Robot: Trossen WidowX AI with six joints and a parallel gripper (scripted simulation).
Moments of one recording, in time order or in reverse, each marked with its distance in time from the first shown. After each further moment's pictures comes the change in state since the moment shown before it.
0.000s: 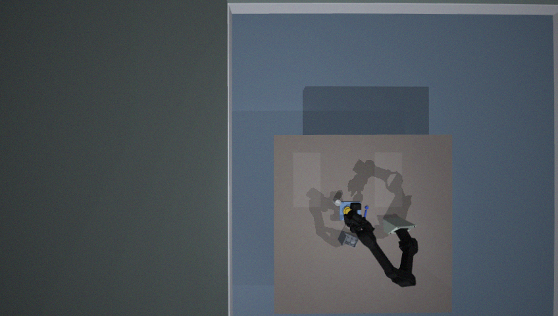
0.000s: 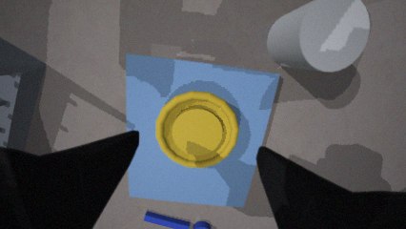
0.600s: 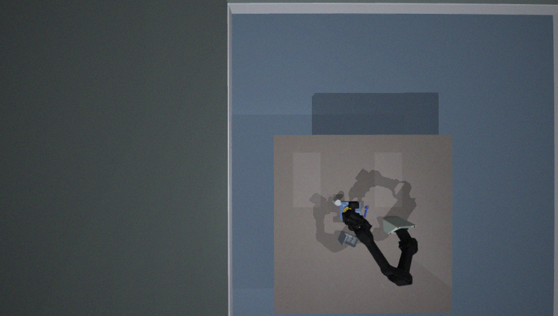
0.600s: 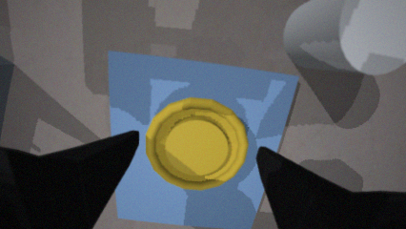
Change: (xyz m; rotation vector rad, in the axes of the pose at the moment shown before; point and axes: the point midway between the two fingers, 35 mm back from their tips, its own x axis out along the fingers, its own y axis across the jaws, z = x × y) arm 0.029 0.001 -0.001 -0.001 -0.001 0.002
